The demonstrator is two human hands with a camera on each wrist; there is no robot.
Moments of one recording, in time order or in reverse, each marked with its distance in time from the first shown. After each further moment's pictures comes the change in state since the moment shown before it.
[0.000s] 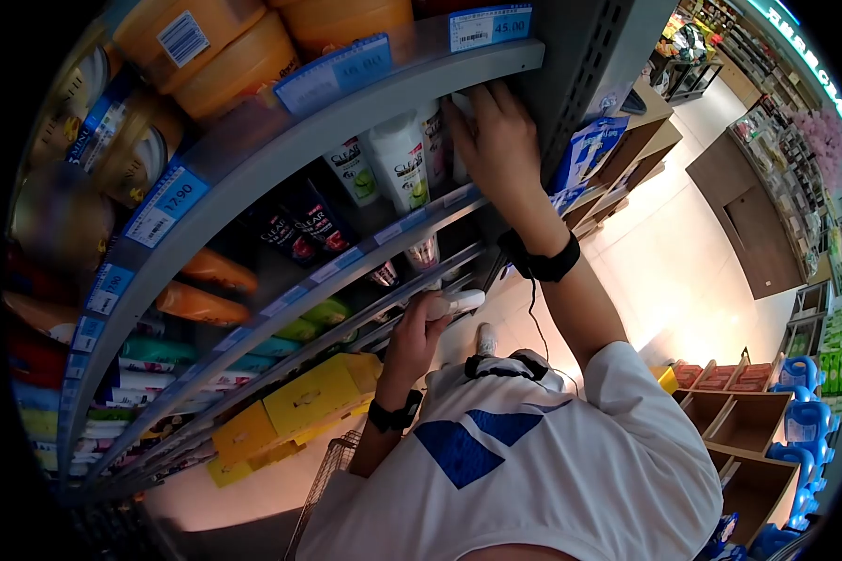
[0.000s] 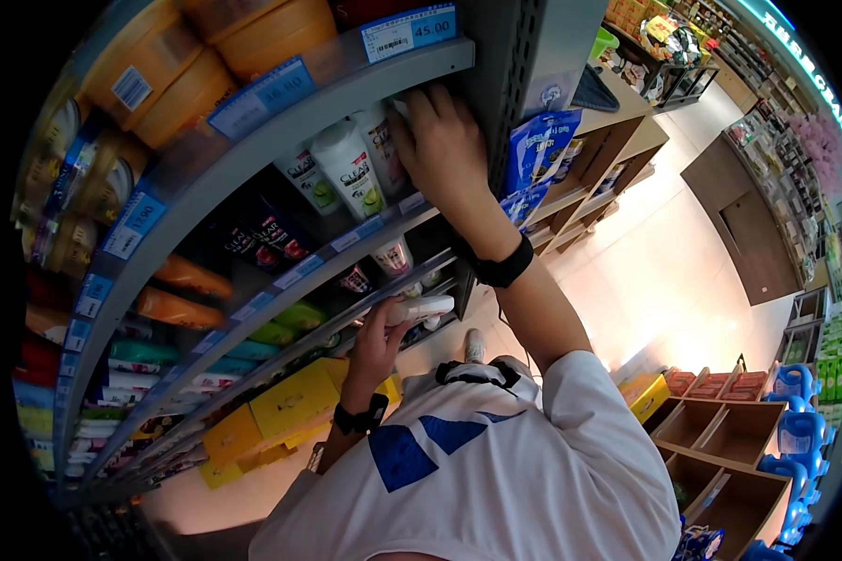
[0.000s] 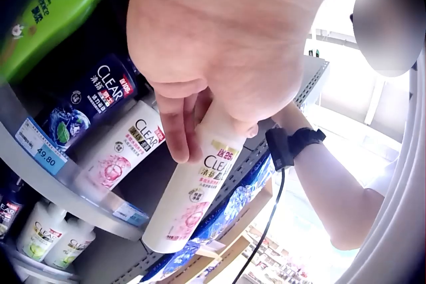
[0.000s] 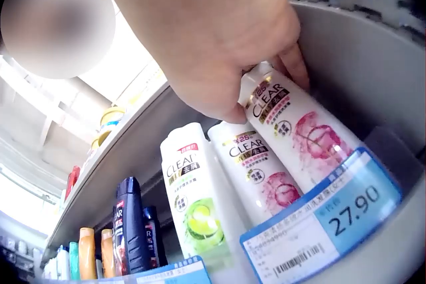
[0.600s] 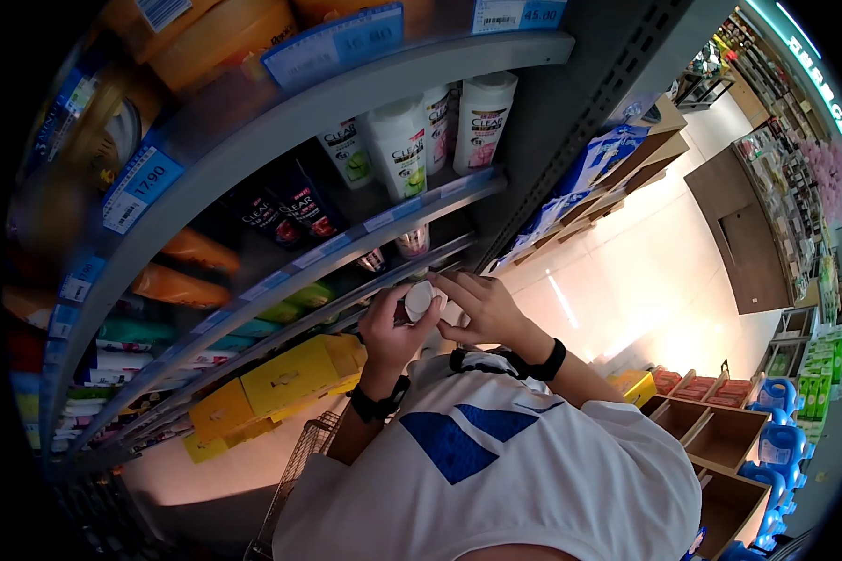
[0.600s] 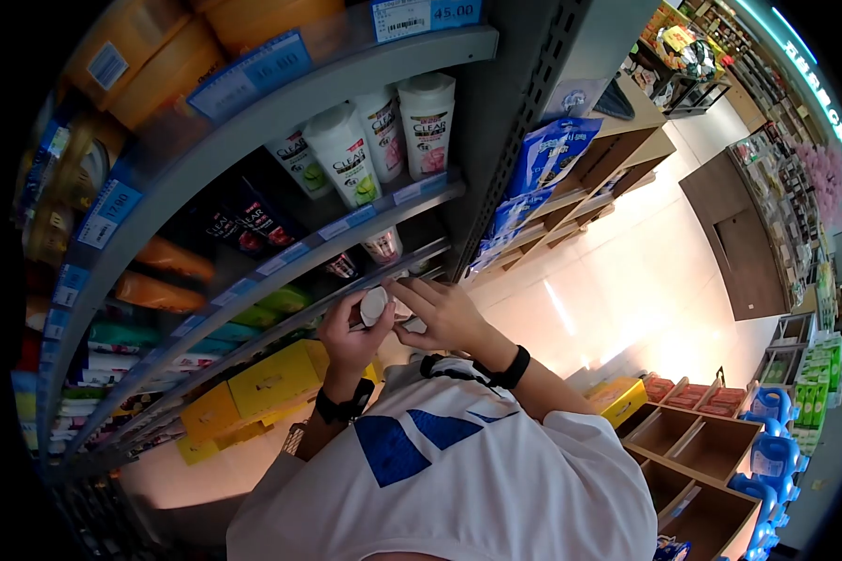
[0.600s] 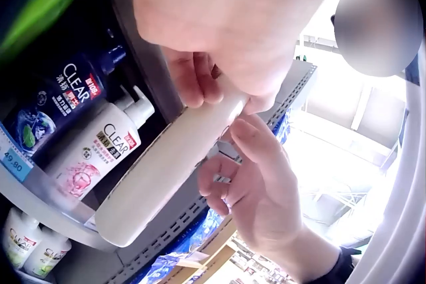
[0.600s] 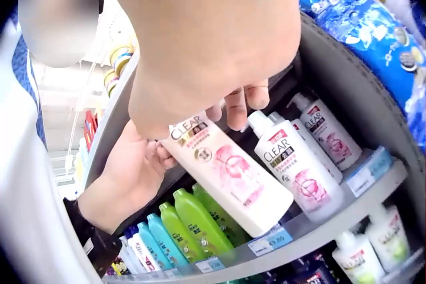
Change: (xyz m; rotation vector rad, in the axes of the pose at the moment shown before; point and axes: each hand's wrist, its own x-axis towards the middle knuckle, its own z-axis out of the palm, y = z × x) left_hand 0.016 0.023 0.003 0.062 0.501 0.129; right_hand -0.201 -0.016 -0.036 0.409 -0.600 -0.160
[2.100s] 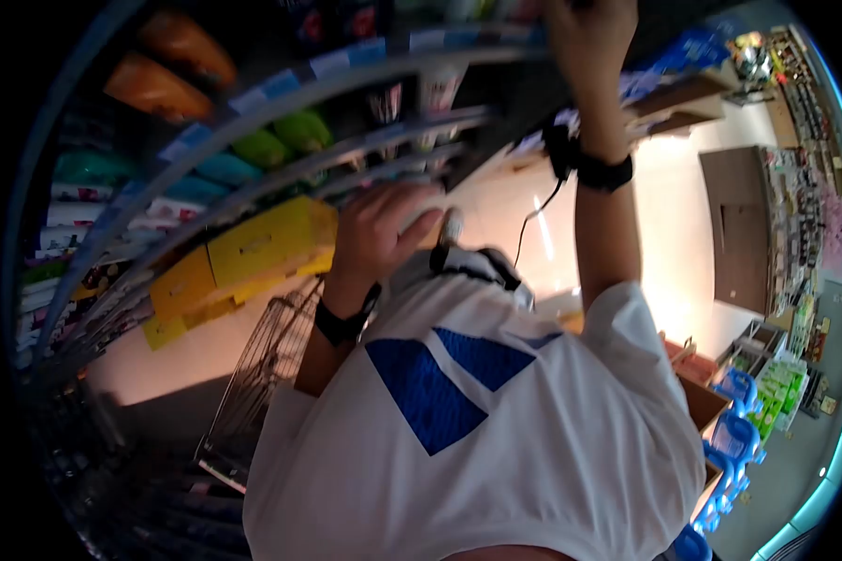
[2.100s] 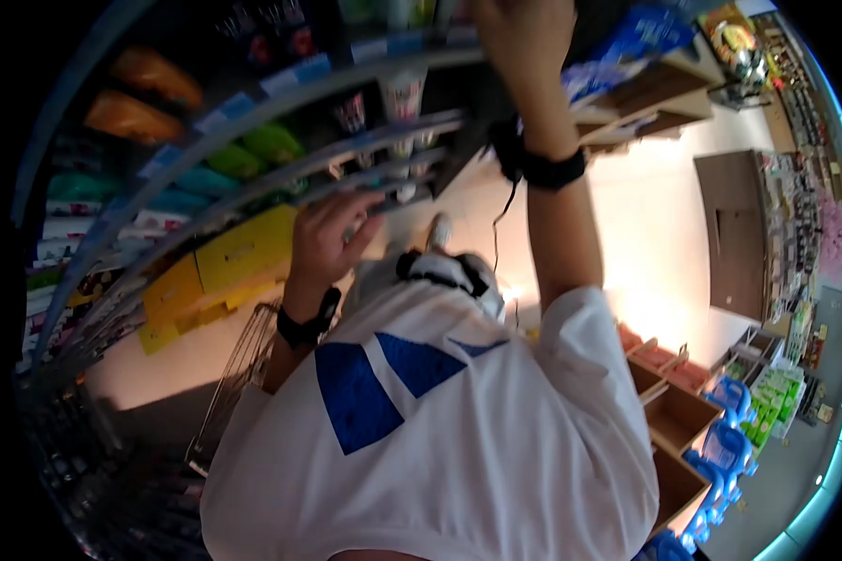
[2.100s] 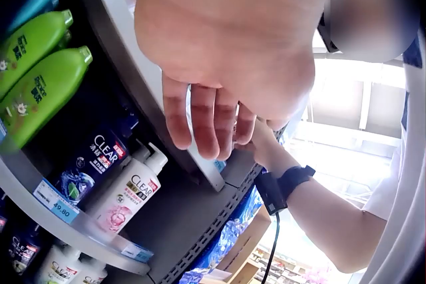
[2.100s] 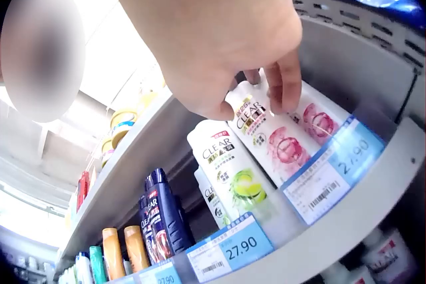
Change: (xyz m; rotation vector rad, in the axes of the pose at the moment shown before) left_hand -0.041 0.027 -0.072 0.106 -0.322 0.150; right_hand 0.147 0.004 -0.075 -0.128 0.583 0.127
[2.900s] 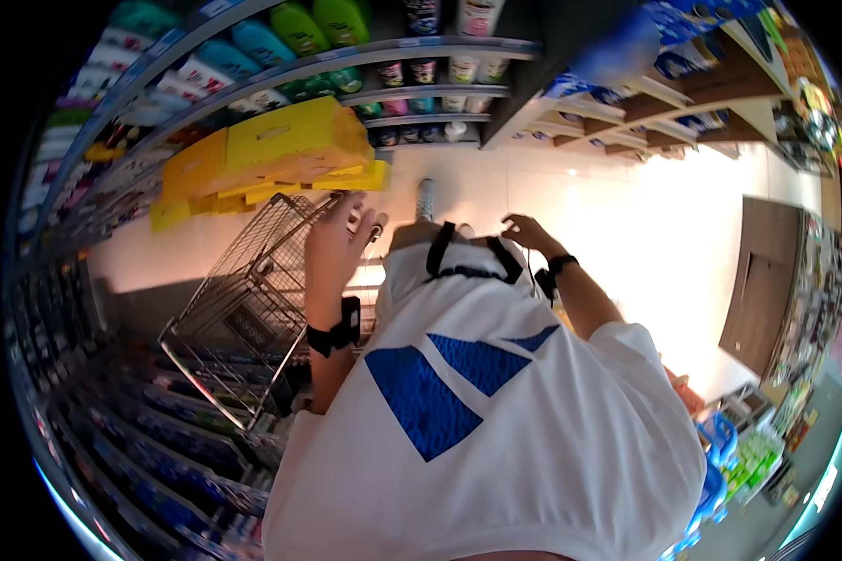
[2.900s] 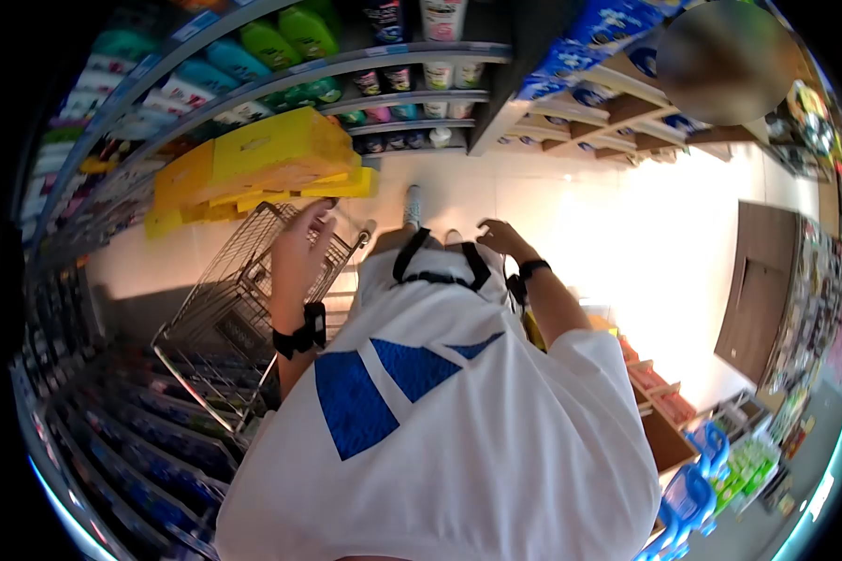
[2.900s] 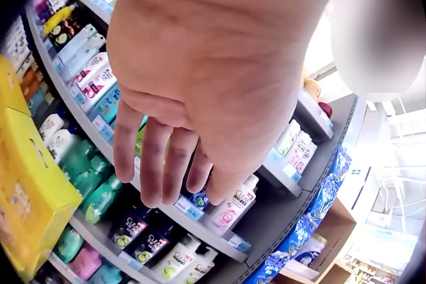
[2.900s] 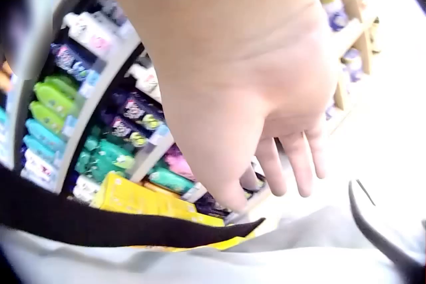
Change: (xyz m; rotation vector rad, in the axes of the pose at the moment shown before) left_hand -0.188 0.094 0.020 0.312 -0.068 -0.858; right_hand -0.556 0.152 -0.123 0.253 -1.504 0.663
